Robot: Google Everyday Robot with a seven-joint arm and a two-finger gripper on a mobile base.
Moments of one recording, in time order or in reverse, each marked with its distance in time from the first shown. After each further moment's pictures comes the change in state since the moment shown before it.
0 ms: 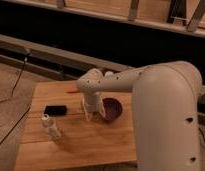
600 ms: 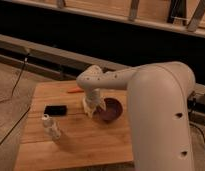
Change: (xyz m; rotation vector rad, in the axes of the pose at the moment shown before) arm -0.026 -0.031 -0.003 0.010 -0.034 -0.098
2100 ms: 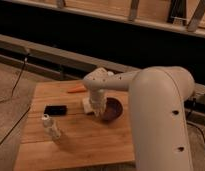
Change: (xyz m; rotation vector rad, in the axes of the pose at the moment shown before) arm 0.003 -0.001 0.025 -0.059 0.024 0.028
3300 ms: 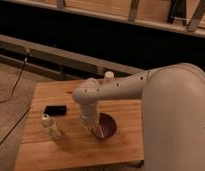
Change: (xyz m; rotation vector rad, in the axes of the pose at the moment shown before) arm 0.106 0.089 -0.015 -0.054 0.112 -0.031
